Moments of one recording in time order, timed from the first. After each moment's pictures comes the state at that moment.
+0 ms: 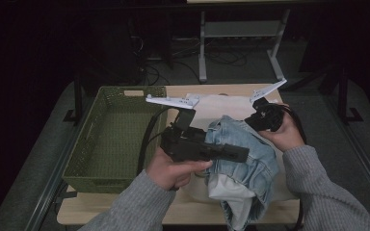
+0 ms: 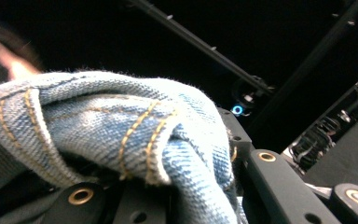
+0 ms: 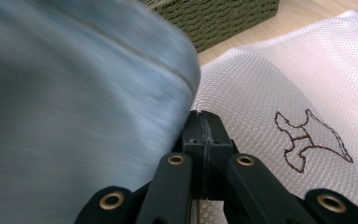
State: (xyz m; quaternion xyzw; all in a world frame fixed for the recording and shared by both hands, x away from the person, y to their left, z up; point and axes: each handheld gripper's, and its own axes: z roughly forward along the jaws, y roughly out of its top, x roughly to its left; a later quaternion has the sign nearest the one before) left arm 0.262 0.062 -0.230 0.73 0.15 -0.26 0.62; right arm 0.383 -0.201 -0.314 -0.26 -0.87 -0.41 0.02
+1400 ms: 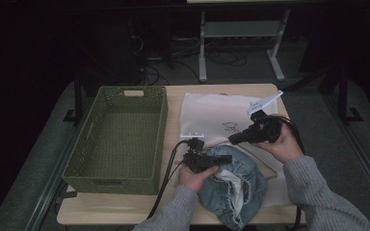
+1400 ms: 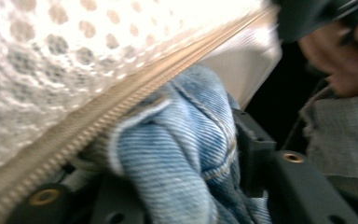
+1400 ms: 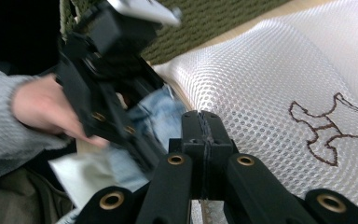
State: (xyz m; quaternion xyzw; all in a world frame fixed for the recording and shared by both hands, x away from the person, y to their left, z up) left arm 0.325 0.038 -0.427 0.71 0.43 -0.18 0.54; right arm 0.365 -0.197 -0.336 -0.25 -0.88 -0.41 0.05
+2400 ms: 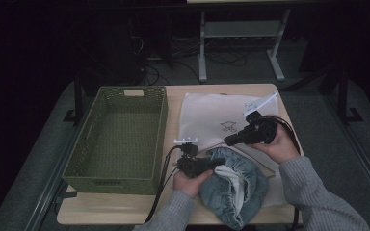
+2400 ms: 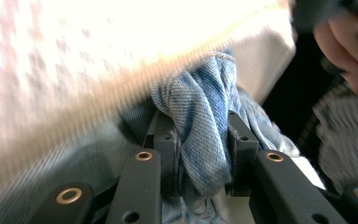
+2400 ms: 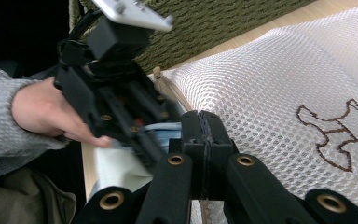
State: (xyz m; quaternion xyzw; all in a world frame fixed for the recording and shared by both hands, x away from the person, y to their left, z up) left arm 0.313 0.049 -0.432 0.70 0.45 -0.14 0.53; right arm 0.362 -0.185 -0.333 -0.23 -0.88 -0.41 0.05
